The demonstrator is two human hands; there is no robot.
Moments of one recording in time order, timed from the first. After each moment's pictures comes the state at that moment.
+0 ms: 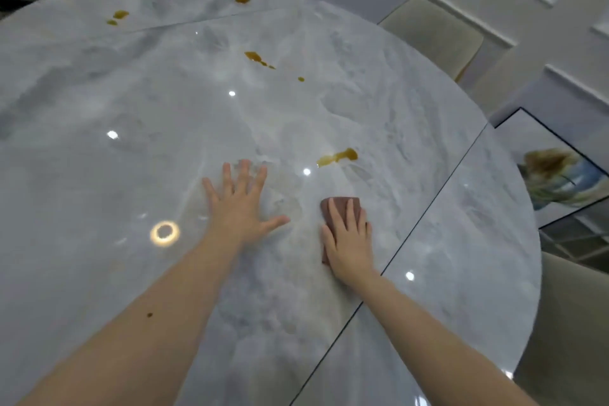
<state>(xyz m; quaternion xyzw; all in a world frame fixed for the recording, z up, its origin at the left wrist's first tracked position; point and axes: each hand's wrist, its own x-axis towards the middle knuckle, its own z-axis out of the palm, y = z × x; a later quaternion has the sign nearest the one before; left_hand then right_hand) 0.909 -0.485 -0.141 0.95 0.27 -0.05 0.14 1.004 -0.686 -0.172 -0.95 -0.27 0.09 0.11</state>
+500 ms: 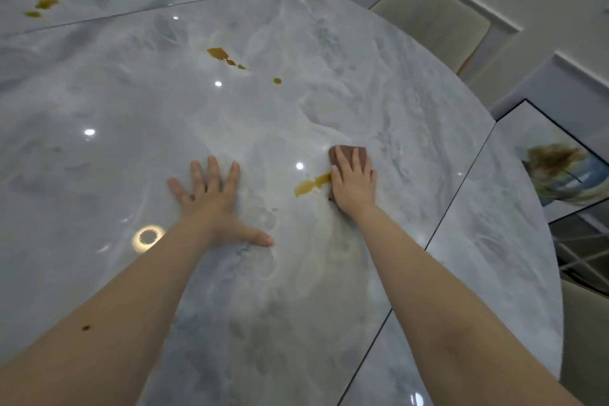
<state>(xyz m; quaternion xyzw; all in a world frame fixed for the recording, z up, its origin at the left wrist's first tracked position) 1.008 -0.438 -0.156 0.92 0.29 -0.18 0.18 1.199 -0.613 -0.168 -0.97 -0.22 0.09 0.10</state>
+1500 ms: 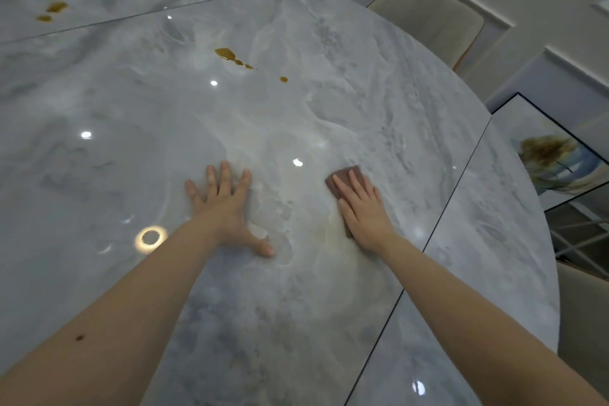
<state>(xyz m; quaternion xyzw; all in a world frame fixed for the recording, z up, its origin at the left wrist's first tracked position) 0.981 -0.432 -0.137 0.93 0.22 -0.23 0.19 1.142 -0.664 -0.170 -0.93 -0.34 0.10 0.10</state>
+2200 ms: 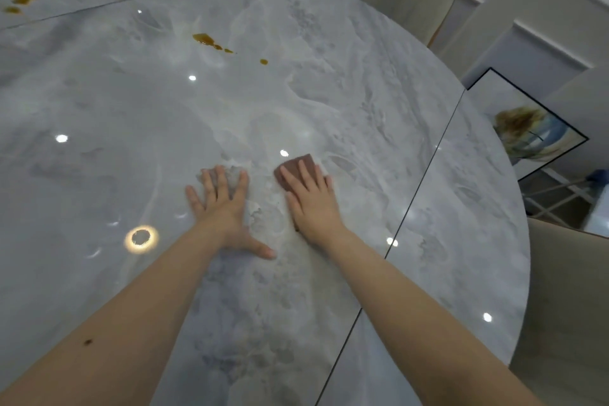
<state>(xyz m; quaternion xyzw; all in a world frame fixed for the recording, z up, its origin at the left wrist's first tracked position) 0.949 -0.467 -0.139 0.92 0.21 -0.24 0.21 1.058 -0.622 -0.173 -0.93 -0.35 0.07 0.11</state>
